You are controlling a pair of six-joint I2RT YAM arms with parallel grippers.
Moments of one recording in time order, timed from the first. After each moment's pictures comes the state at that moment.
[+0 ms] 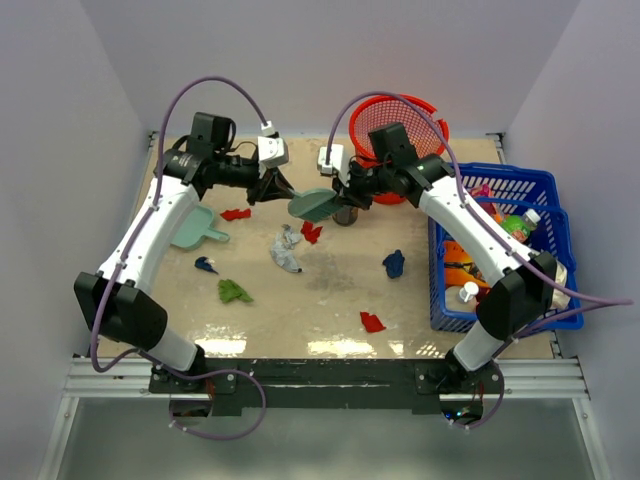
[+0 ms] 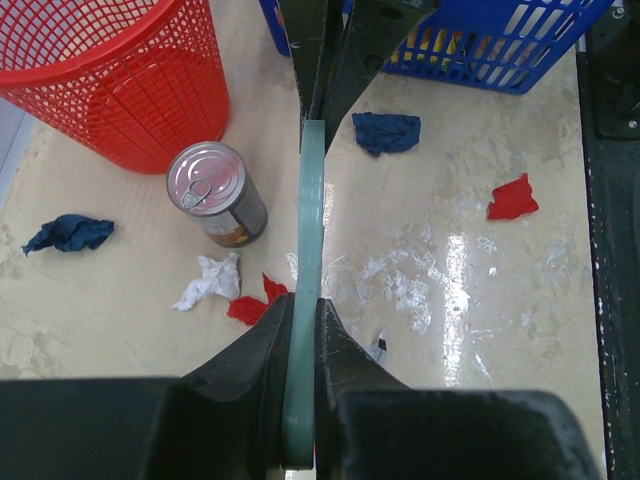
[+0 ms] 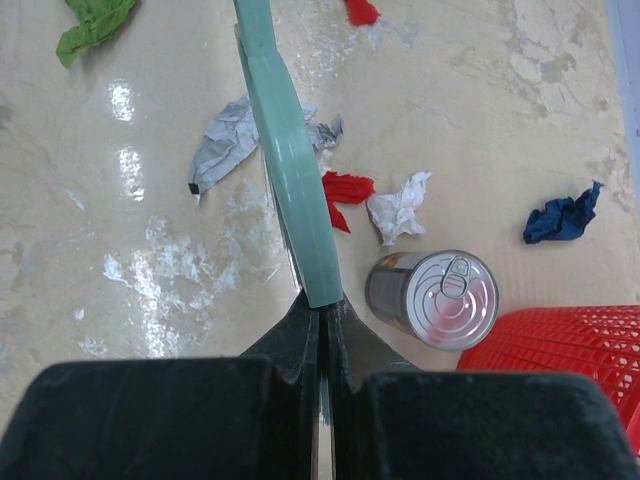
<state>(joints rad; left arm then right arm) -0.28 1.54 1.61 -0.83 0.97 0.75 0.53 1.64 1.64 -0.77 -0.54 -0.73</state>
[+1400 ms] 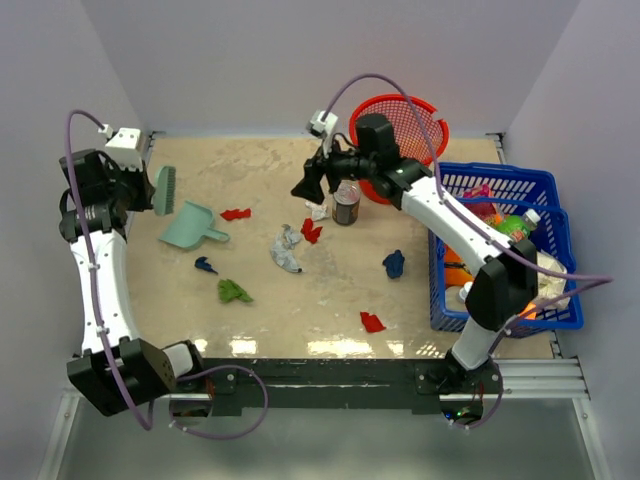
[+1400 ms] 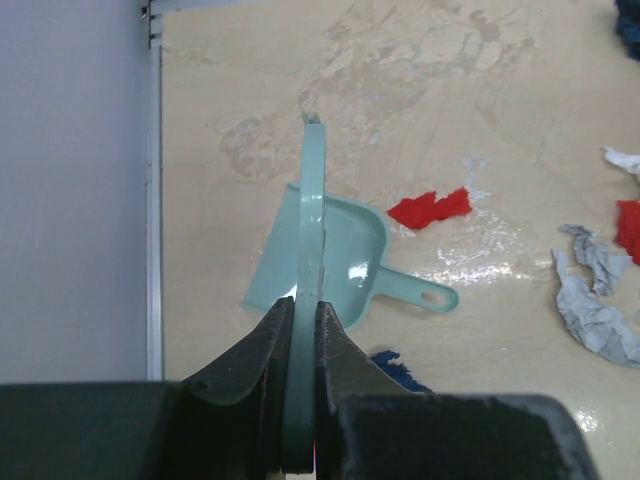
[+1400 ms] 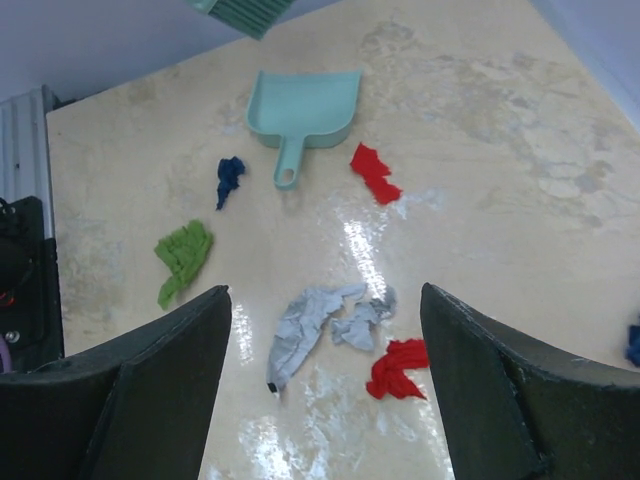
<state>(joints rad) 0.38 1.19 1.27 -0.62 0.34 0.27 0.57 1.71 1.62 -0.27 -0.63 -0.11</state>
